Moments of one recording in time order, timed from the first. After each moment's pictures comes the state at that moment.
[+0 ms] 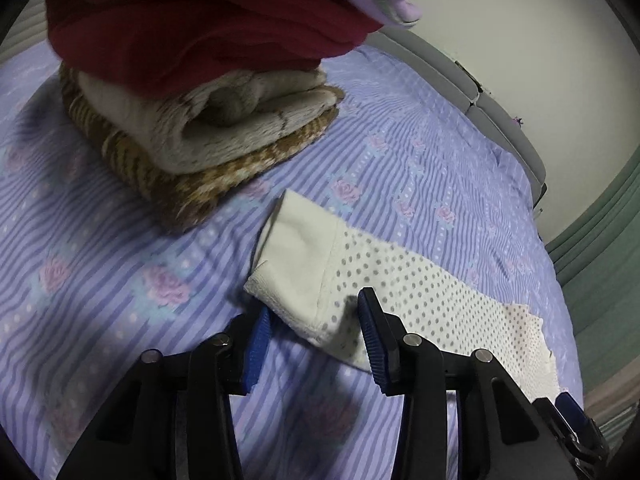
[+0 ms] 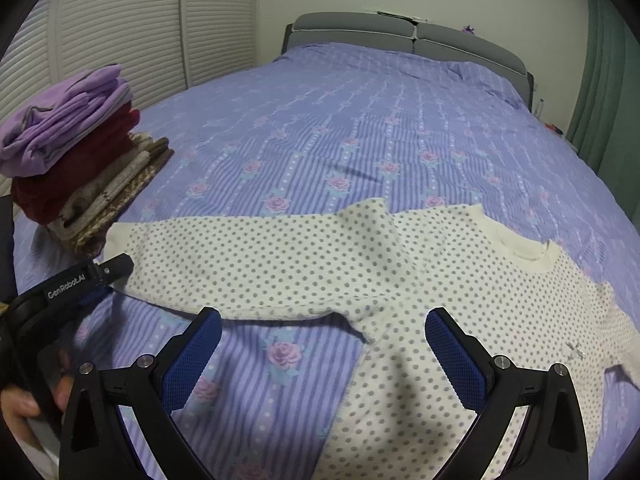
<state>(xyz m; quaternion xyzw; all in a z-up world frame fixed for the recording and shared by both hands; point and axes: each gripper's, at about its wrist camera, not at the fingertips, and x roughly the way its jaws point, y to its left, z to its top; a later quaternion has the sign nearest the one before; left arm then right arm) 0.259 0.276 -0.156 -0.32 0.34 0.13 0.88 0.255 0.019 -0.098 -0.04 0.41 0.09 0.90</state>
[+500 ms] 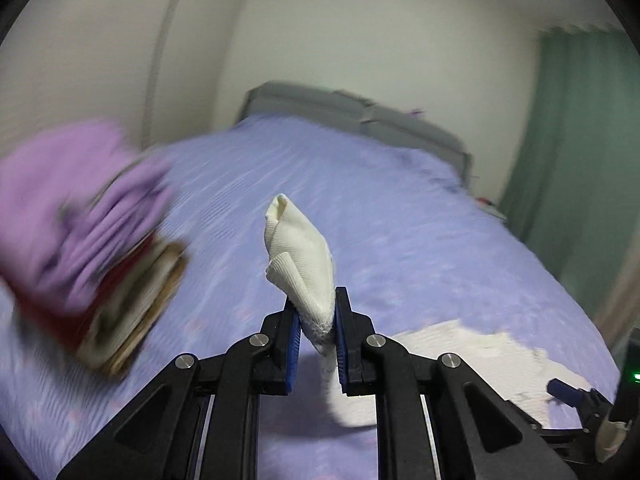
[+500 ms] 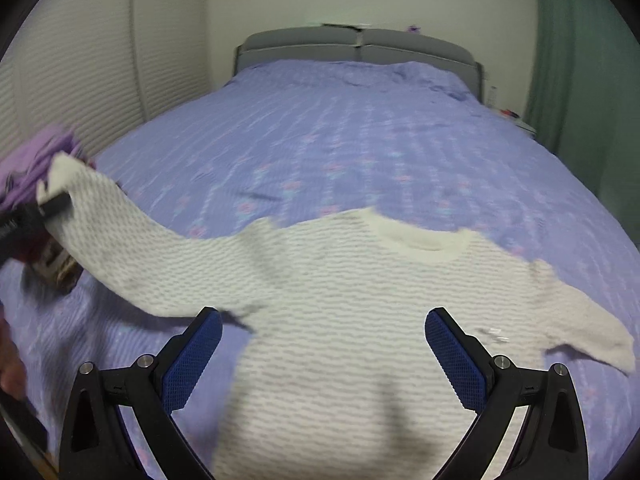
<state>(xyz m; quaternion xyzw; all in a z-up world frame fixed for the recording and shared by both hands) 0.259 0.170 -0.010 -0.12 0.23 0.01 0.96 0.233 -0.075 -0.060 0.01 0.39 0.01 0.92</state>
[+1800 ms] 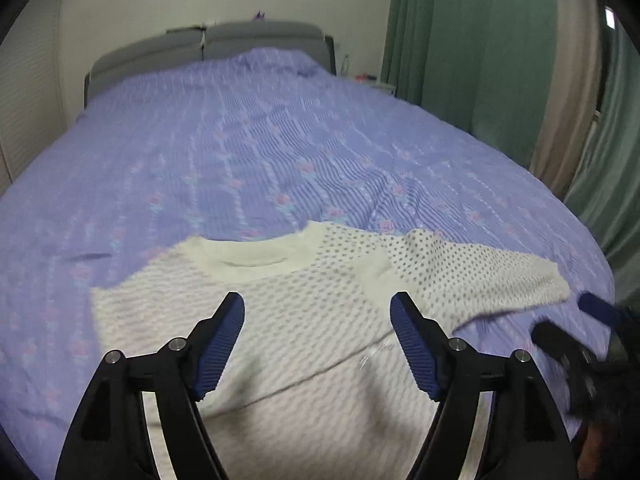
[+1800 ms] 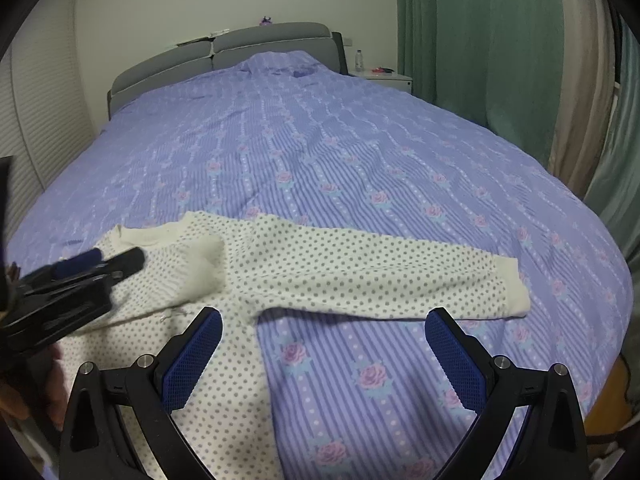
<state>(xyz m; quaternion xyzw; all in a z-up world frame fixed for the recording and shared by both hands) 0.303 -0.086 -0.069 0.03 0.36 -0.18 0.92 0.167 -0.313 -0.068 0.09 0.40 -0.16 0.90</state>
